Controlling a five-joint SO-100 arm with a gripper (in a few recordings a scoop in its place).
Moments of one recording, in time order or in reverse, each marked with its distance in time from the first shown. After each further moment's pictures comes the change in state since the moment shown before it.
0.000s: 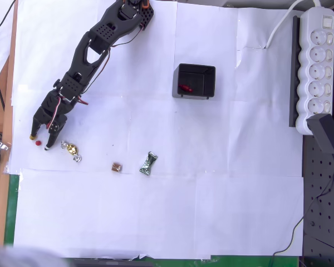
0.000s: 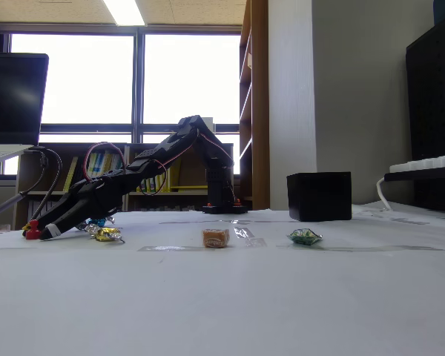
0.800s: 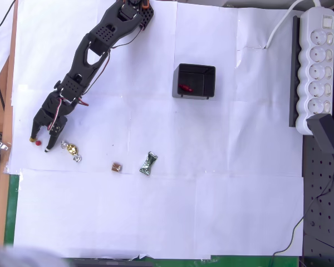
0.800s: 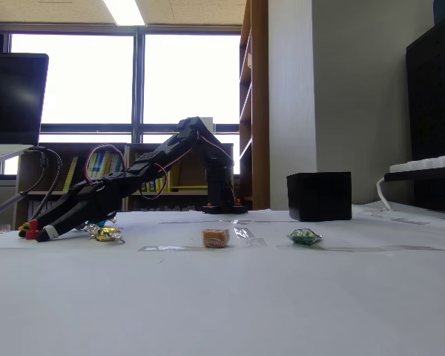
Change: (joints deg) arm -0.6 2.4 1.9 -2.3 -0.9
